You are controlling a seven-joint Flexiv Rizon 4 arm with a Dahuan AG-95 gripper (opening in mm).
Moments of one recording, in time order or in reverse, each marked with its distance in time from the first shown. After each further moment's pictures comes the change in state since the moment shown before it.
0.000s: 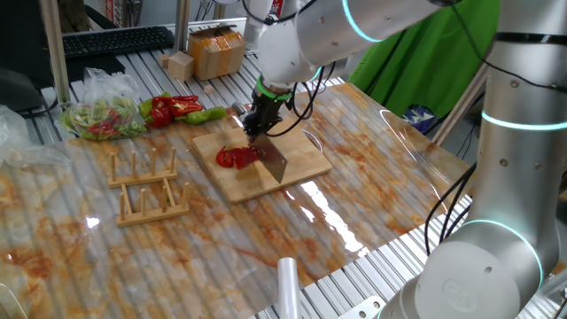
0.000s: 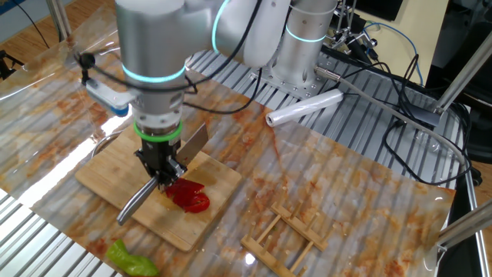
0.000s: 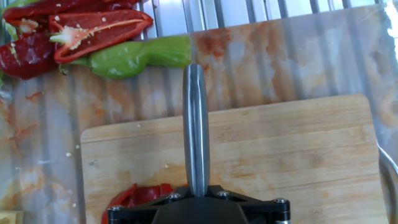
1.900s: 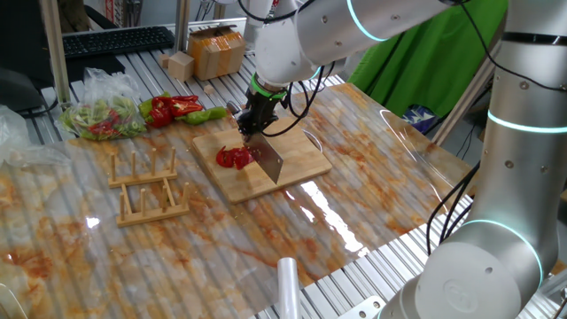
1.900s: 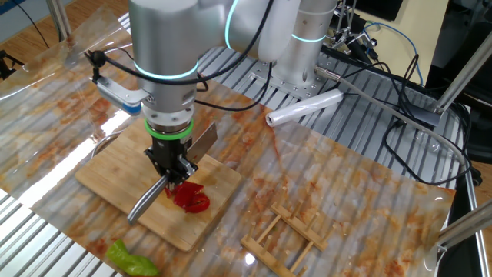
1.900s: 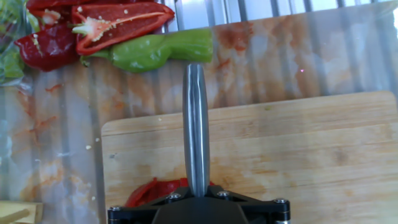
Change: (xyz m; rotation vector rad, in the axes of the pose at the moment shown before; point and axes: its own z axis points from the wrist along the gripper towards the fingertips) arm 0.007 0.018 -0.024 0.021 0.011 -0.015
